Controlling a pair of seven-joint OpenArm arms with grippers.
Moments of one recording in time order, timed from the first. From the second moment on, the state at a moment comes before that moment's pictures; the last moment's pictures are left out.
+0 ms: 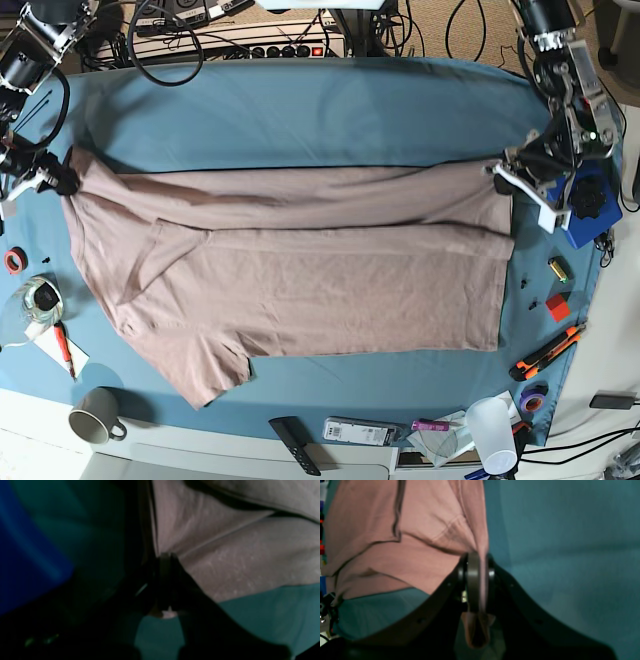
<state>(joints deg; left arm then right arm) 9.4 -9.1 -22.7 97.3 -31.9 -14.4 66.1 5.9 37.4 44.2 51.7 56.4 40.0 -76.9</state>
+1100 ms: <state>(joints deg) 25.9 -9.1 -28.4 110.3 -34.3 -17.0 68.8 -12.4 37.3 52.5 58.3 70.4 40.2 -80.1</state>
